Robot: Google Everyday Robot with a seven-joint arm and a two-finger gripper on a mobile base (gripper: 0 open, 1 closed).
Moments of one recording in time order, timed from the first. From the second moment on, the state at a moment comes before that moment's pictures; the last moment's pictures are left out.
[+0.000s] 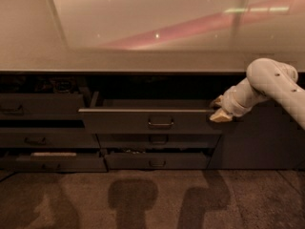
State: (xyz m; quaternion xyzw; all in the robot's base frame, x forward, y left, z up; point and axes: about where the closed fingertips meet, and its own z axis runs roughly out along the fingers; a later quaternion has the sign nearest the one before) arm 0.635 -0.260 0.651 -0.62 0.75 0.05 0.21
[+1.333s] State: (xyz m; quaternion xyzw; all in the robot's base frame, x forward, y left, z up) arm 0.612 -0.258 0.649 -0.65 0.73 0.04 0.22
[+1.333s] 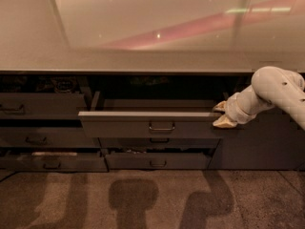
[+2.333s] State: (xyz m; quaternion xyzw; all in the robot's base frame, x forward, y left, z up) arm 0.593 -0.261 0.644 -0.66 0.72 0.04 0.22
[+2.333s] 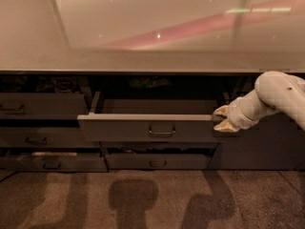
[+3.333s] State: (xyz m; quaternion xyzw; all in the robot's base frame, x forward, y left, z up) arm 0.582 -0.261 0.644 -0.66 0.72 0.04 0.21
